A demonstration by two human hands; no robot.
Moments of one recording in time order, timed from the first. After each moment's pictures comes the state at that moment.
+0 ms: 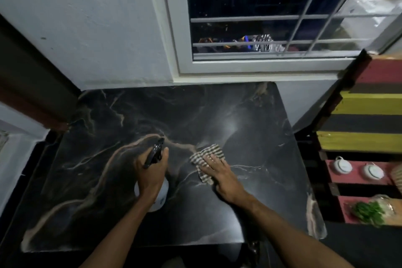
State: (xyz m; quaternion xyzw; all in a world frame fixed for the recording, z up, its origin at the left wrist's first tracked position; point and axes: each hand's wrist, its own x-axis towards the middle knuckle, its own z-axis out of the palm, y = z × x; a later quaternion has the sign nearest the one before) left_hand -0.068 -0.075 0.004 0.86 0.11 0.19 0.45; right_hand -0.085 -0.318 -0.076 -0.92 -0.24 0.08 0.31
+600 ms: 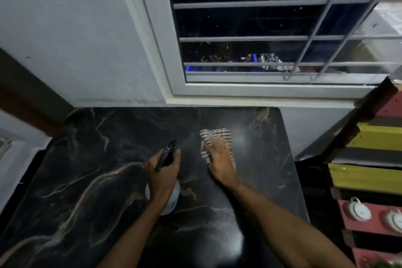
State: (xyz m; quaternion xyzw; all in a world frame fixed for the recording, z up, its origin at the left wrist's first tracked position) left_hand 0.039 -0.166 -0.005 0.84 0.15 0.21 0.48; right_hand 0.096 -0.344 -0.085 -0.94 -0.15 0.03 0.31
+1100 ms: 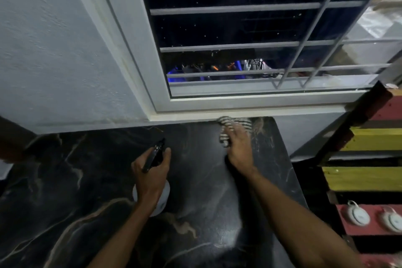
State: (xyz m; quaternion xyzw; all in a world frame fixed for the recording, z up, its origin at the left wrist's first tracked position) left_hand 0.134 -0.143 -0.010 0.85 0.10 0.19 0.49; right_hand 0.201 -0.401 -0.092 -0.96 0.02 -0.02 0.28
